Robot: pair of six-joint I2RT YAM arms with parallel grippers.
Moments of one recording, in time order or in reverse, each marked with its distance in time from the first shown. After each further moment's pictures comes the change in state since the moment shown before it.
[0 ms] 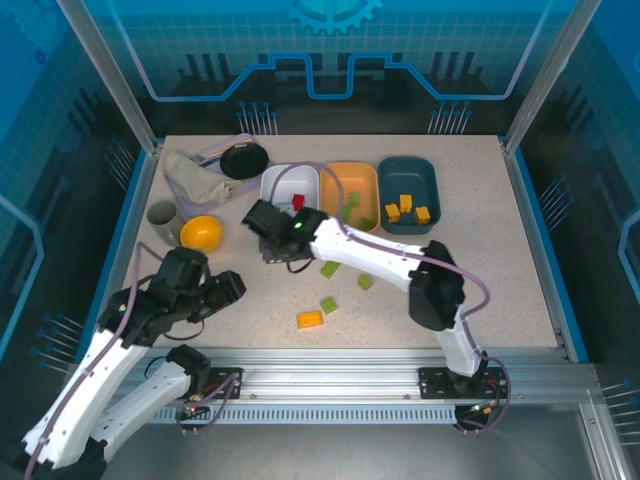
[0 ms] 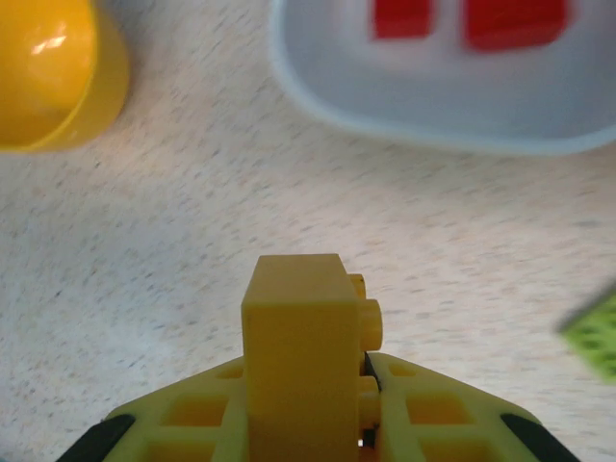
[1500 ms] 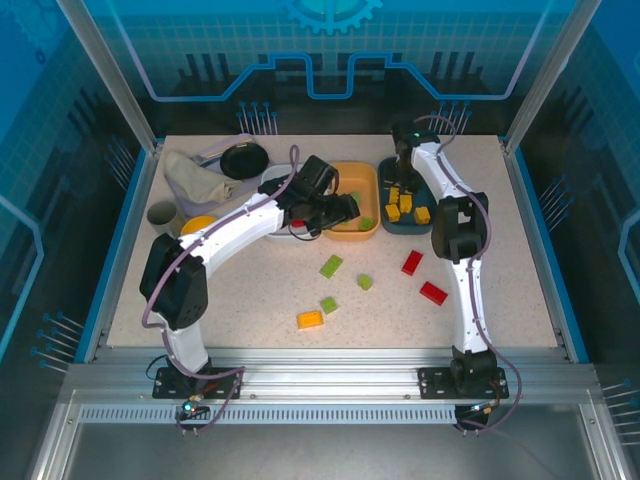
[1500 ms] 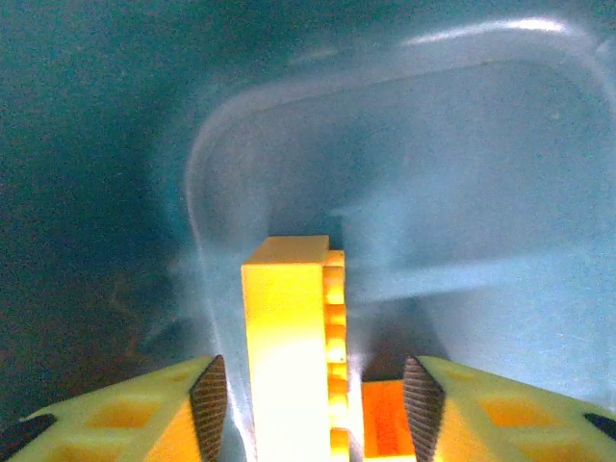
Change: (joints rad) left arm -0.183 1.147 0.691 0.495 0.152 0.006; right arm -0.832 0.451 0.461 -0.219 -0.206 -0.436
